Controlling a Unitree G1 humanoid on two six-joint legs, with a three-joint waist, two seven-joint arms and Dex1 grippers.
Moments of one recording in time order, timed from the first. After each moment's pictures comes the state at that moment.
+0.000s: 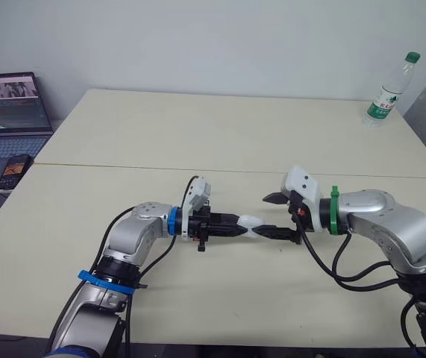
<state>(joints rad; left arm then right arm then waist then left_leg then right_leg) -0.53 0.42 -0.19 0.16 -0.46 0.52 -1.32 -0.54 -0.73 0.22 -0.42 0.48 0.95 0.81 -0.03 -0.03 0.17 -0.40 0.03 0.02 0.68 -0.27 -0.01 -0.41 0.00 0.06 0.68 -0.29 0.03</state>
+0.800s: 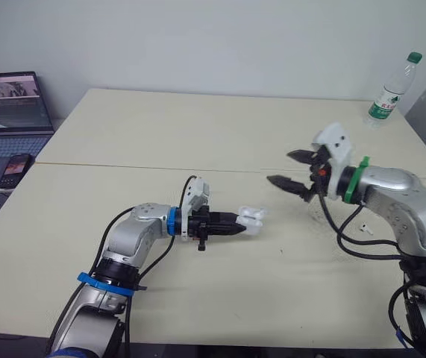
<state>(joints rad) -0.50 0.41 -0.16 0.14 -0.46 0.46 -1.25 -0.55 -0.65 -0.07 -0.32 0.46 0.90 0.64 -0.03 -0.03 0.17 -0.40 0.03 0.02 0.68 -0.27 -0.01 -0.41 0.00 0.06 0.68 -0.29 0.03</state>
